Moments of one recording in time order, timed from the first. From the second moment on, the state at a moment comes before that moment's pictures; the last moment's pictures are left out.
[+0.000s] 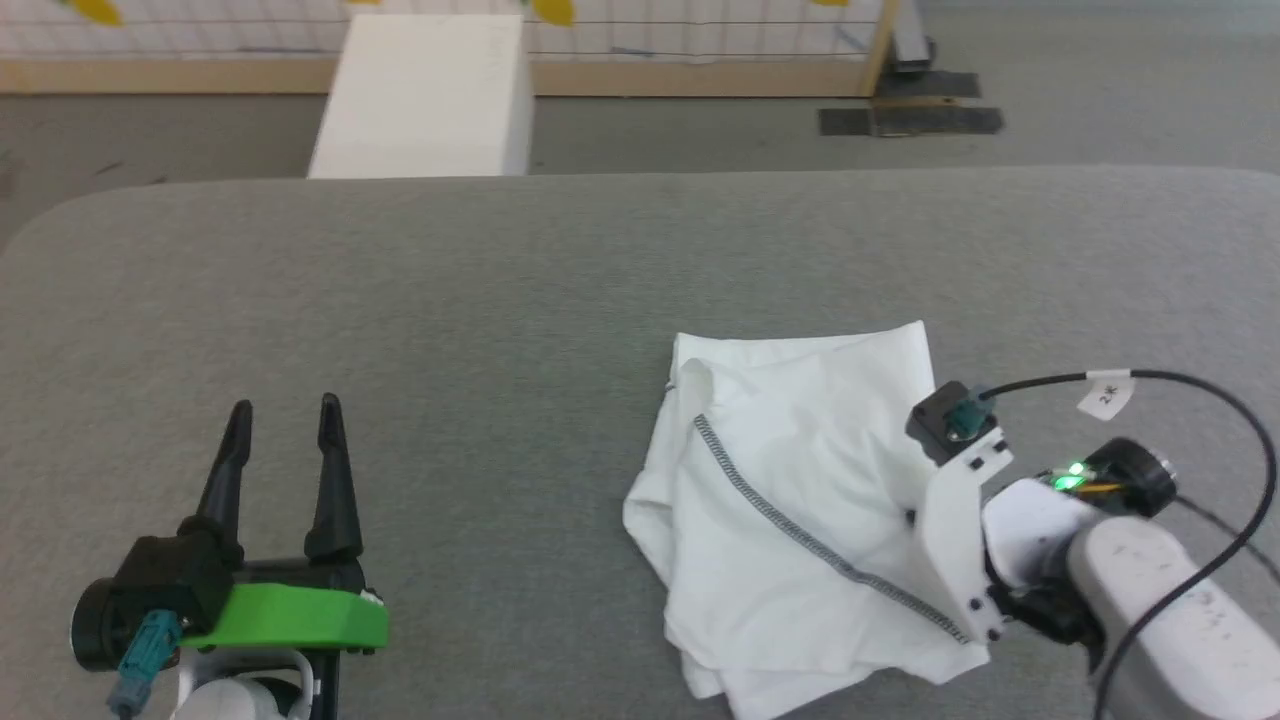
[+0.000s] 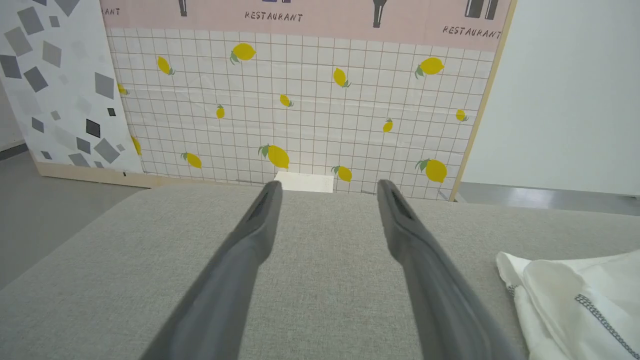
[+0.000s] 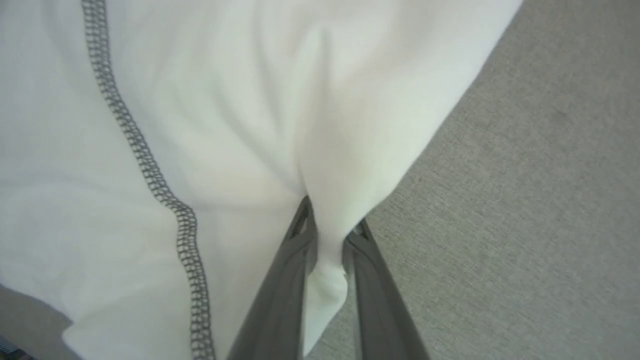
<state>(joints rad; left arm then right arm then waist) -0.02 0.07 0.09 -0.04 -0.15 -0.11 -0.26 -0.36 -0.35 0.44 0.21 0.31 0.13 0.81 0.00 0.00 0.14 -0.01</state>
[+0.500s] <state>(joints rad) -0.10 0.11 0.07 -0.13 -0.14 -0.11 -0.26 -0.62 -0.75 0.63 0.18 0.44 0.13 0.76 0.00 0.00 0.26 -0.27</state>
